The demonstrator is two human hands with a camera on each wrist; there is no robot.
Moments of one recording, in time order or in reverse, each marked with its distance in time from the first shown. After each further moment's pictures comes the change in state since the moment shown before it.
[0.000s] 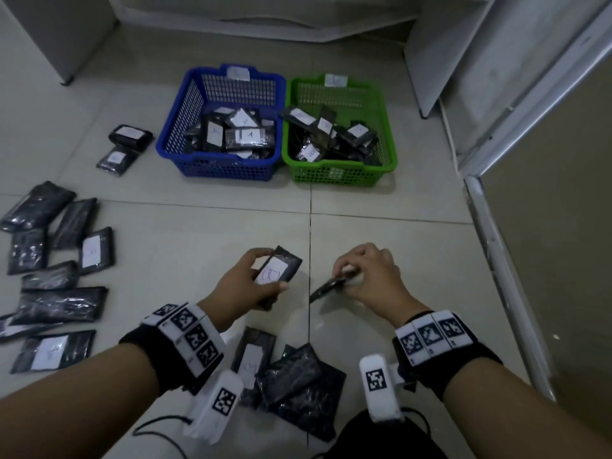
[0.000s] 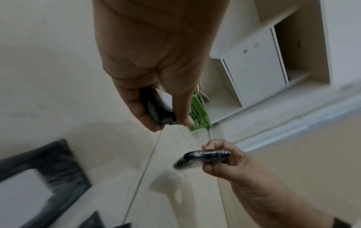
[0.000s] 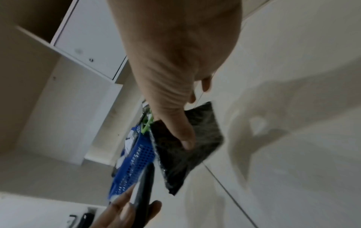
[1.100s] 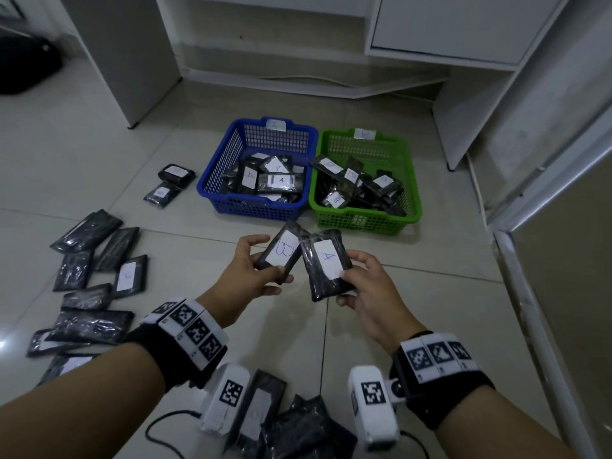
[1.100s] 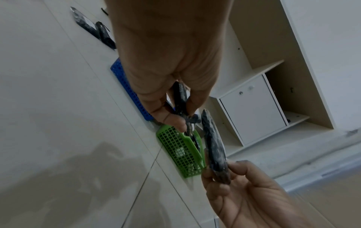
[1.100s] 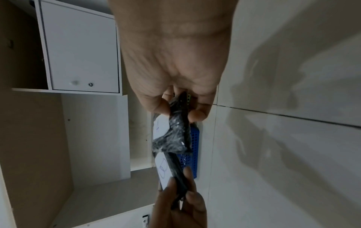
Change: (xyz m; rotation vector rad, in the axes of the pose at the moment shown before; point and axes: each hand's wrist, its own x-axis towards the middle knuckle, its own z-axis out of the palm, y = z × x) left_hand 0.016 0.052 -0.033 -0.407 0.131 0.174; right_hand 0.039 -0.067 -0.012 1.202 0.009 0.170
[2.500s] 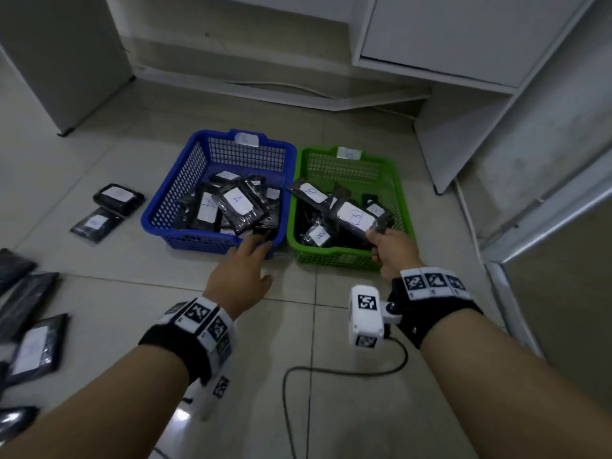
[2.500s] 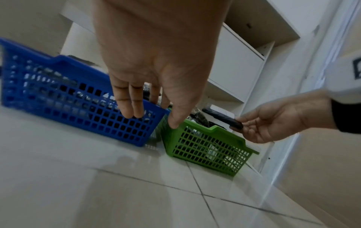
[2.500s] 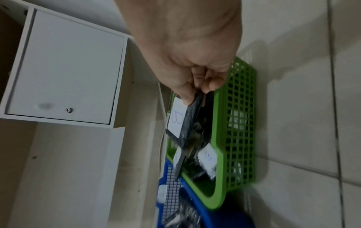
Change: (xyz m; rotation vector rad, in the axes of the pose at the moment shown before) left_hand 0.173 -0.014 -0.004 1.312 0.009 0.305; right_hand 0.202 -0.065 -0.048 -0.385 0.466 -0.014
